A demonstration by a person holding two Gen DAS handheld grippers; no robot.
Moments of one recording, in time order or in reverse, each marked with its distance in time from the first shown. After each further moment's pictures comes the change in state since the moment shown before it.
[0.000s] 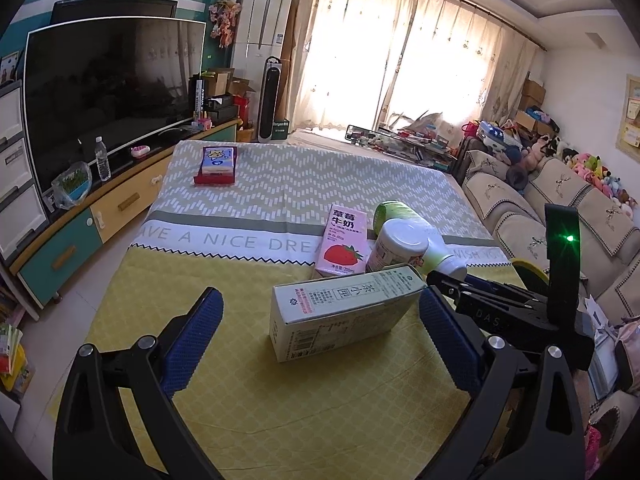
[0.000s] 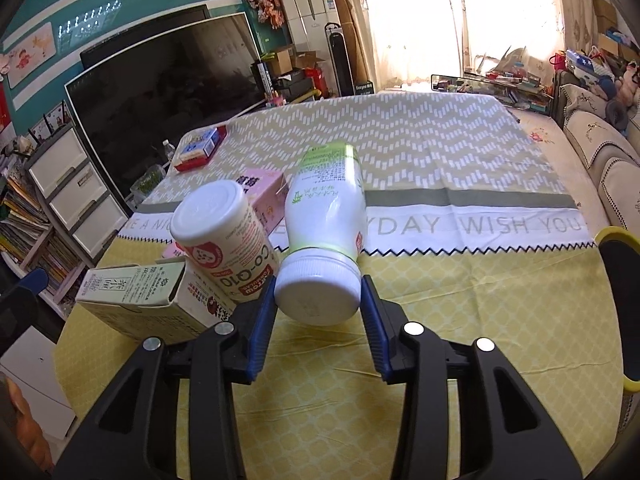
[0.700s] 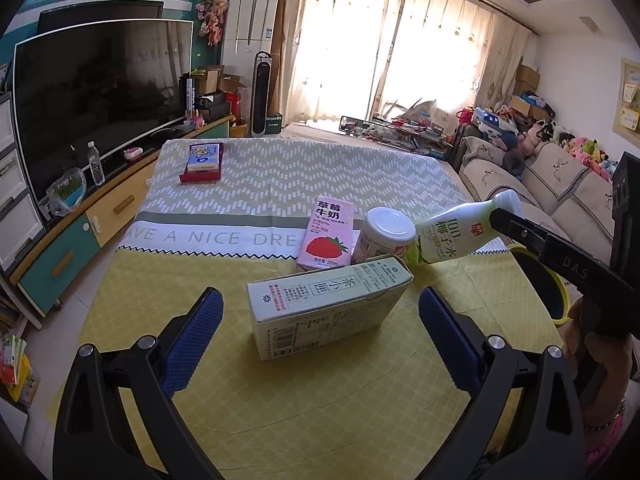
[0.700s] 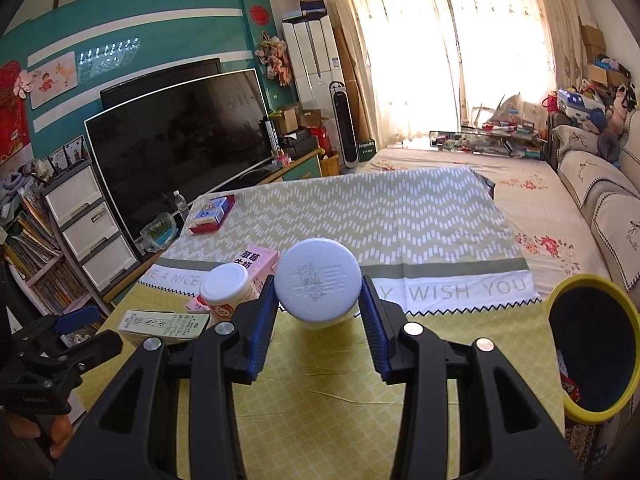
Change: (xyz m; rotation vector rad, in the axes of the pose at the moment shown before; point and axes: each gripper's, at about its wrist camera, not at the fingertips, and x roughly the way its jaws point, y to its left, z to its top) left arm 0.008 -0.016 -0.001 0.042 0.030 -0.005; right arm -0.077 -0.018 0.017 -0.041 -0.206 0.023
